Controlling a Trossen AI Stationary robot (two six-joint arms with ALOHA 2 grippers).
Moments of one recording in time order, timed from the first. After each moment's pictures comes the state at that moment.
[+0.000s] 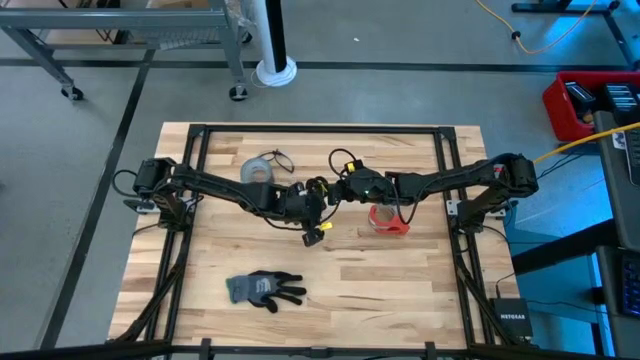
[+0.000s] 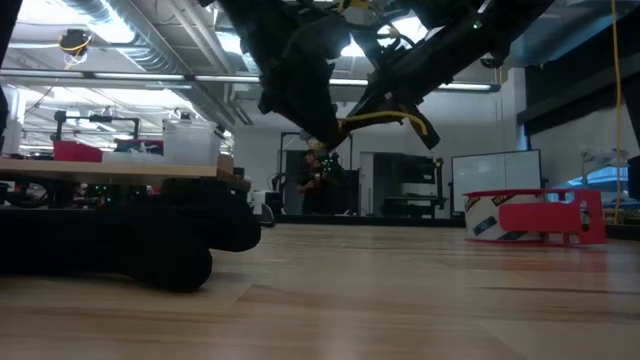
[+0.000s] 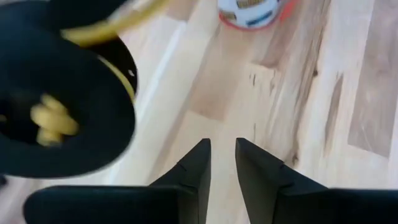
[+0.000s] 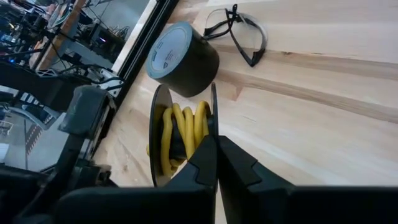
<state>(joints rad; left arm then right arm) -0.09 1.76 1.30 -0.51 -0.28 -0.41 -0.05 1.55 0.89 0.12 0.27 1.01</state>
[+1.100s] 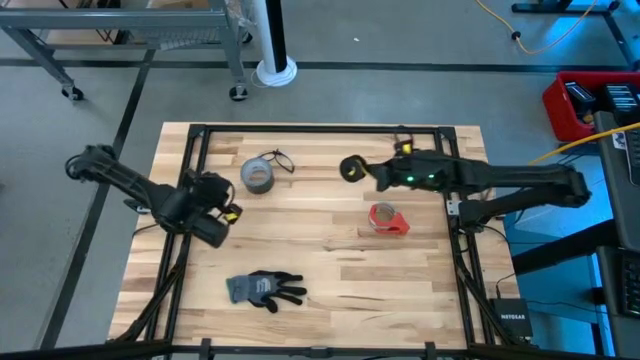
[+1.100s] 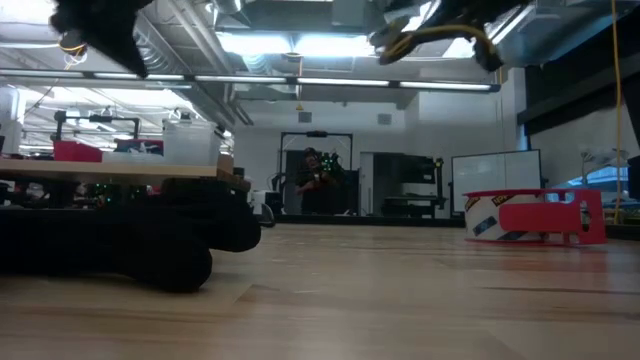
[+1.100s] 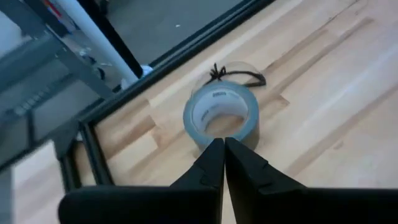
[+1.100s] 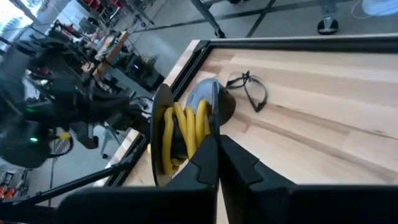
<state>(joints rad) -0.49 1.08 0.92 -1.40 -0.97 -1.38 -0.05 0.97 0.89 -0.29 0.31 0.91</state>
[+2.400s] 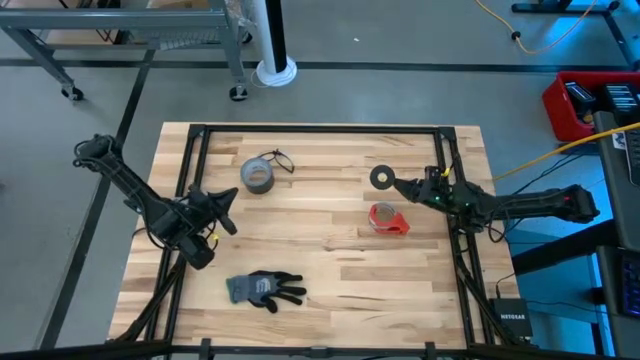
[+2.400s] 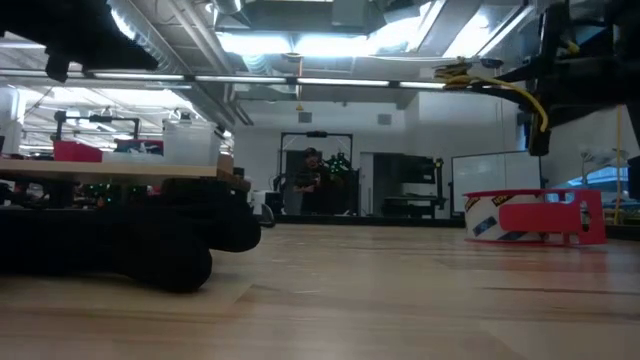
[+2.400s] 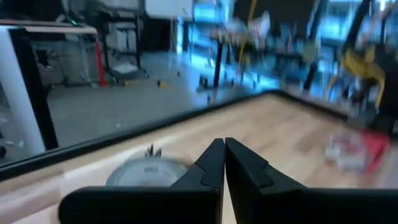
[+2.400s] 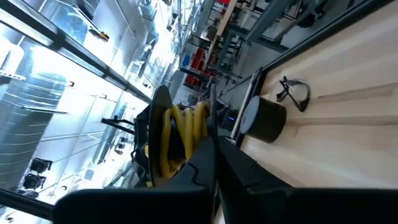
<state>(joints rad) -0.72 0.99 0.58 -0.88 -1.54 -1.50 -0.05 0.50 0.02 0.60 0.32 1.18</state>
